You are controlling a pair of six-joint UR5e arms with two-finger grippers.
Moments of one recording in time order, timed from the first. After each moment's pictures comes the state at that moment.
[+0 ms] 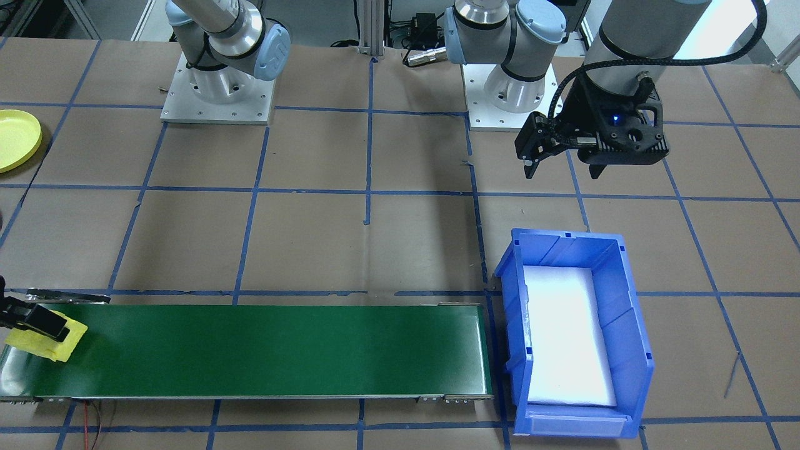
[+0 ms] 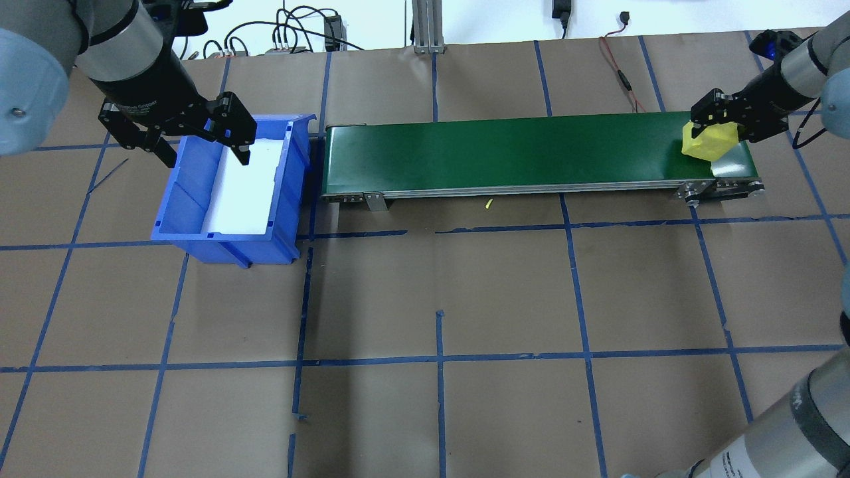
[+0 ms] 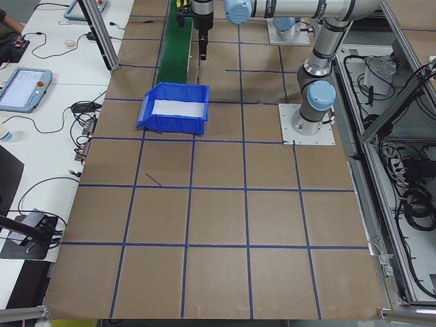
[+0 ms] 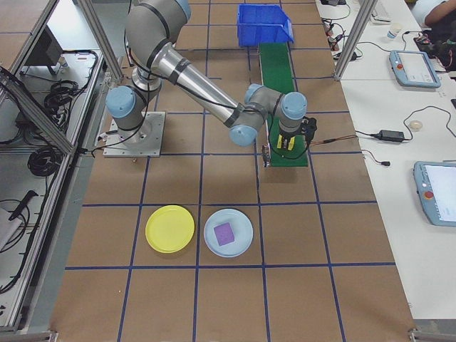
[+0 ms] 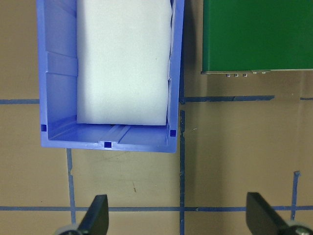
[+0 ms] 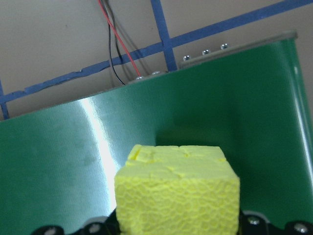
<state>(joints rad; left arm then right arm) -1.53 -1.58 -1.56 -1.56 1.59 0.04 1.08 -1.11 1.57 -2.04 -1.32 -0.26</state>
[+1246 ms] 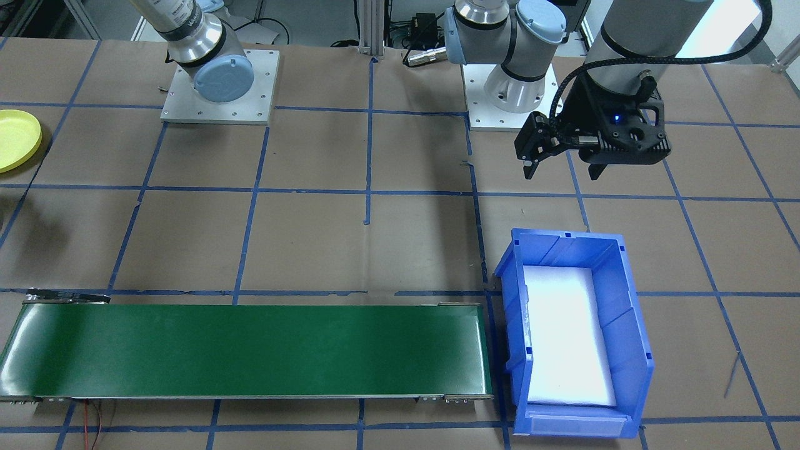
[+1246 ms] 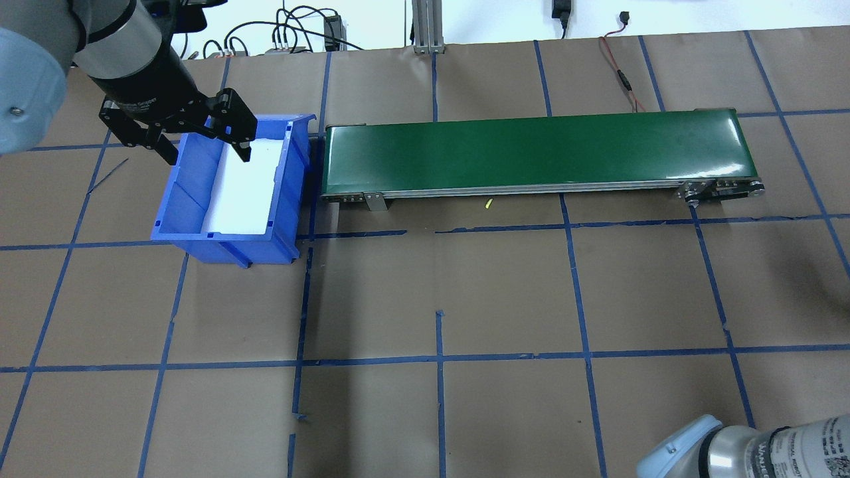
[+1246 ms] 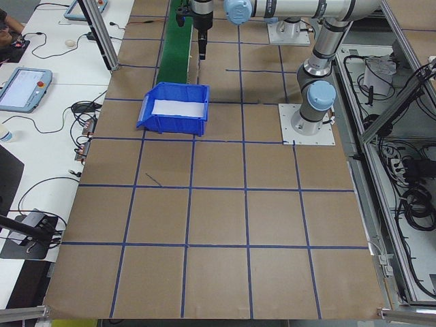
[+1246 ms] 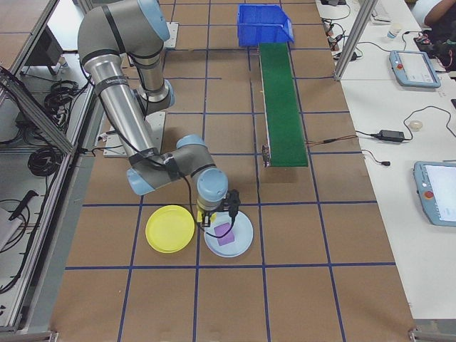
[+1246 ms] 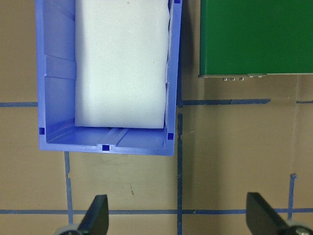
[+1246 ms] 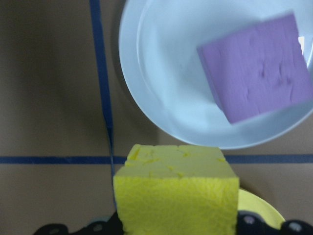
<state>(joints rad) -1.53 -1.58 -1.56 -1.55 1.58 0.04 0.41 -1.25 1.77 -1.93 -1.63 -1.13</state>
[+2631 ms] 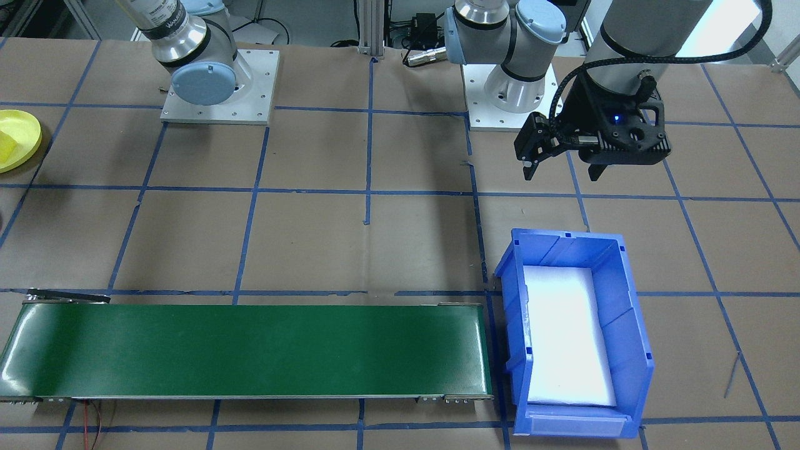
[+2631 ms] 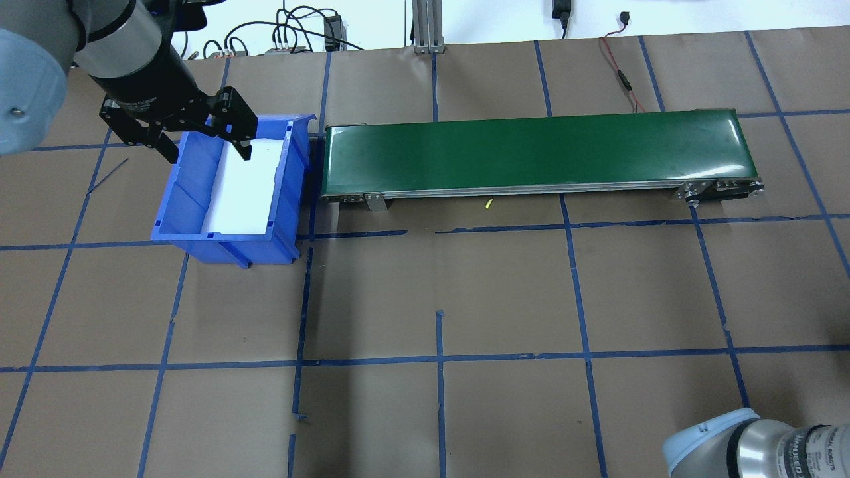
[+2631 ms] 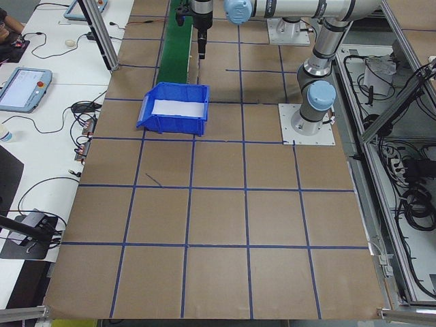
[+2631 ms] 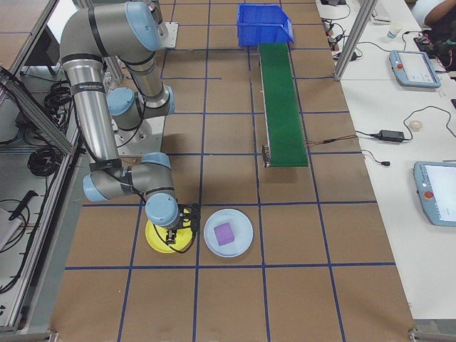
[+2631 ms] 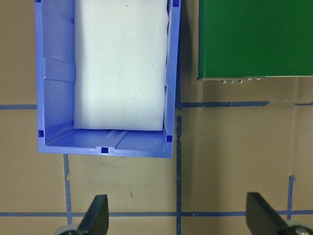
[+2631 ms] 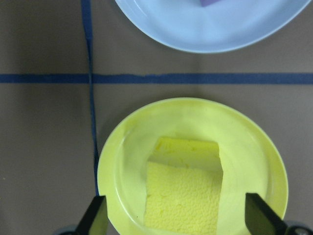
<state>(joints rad) -1.53 -1.58 -1.56 -1.54 1.58 0.04 0.27 -1.29 1.77 -1.85 -1.59 -1.33</state>
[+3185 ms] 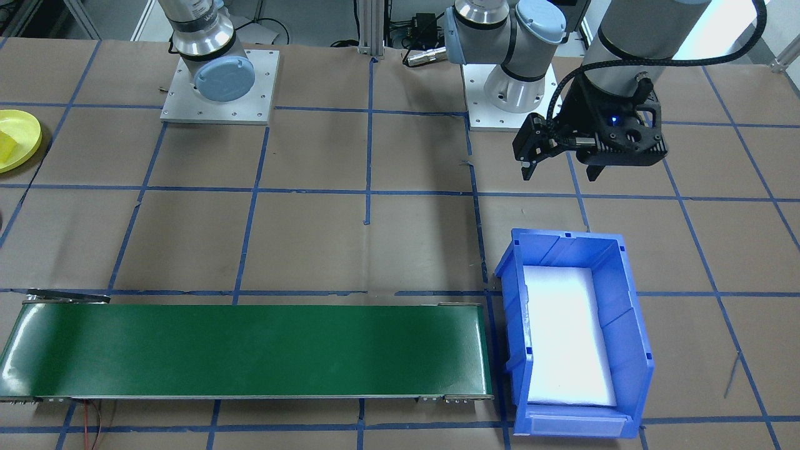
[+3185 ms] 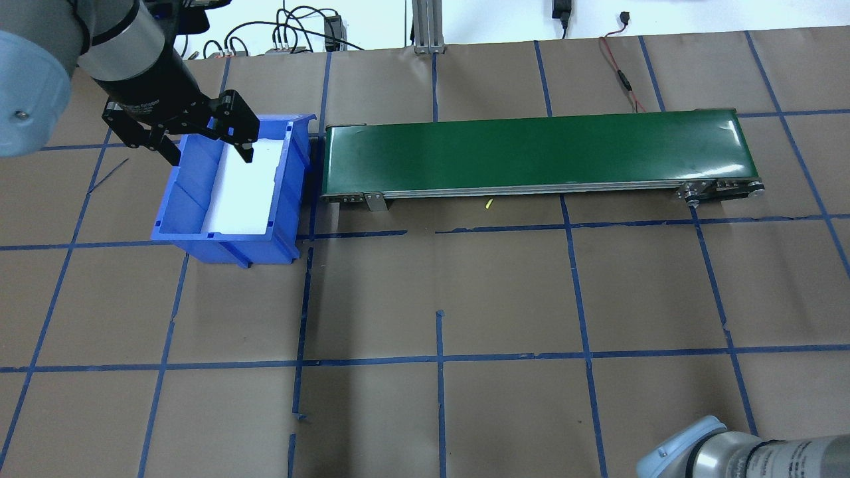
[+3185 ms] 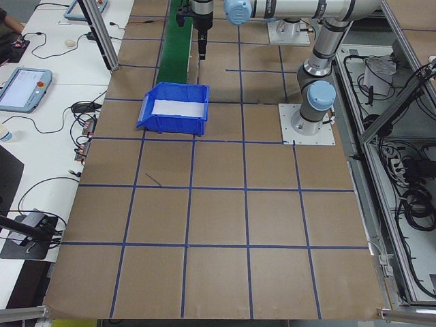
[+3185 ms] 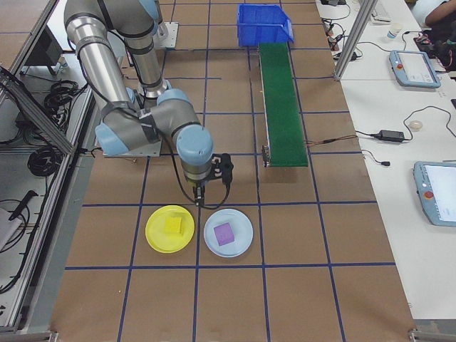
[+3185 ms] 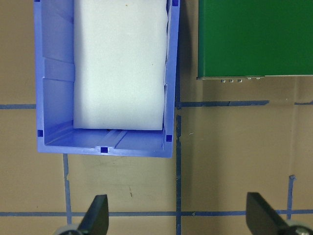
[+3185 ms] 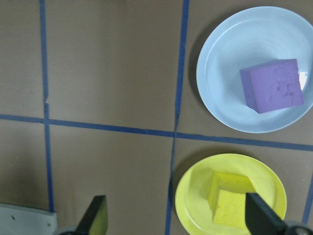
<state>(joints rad) -1.53 -1.58 -1.57 -1.54 1.58 0.04 0.51 -1.50 1.63 -1.55 -1.56 -1.14</state>
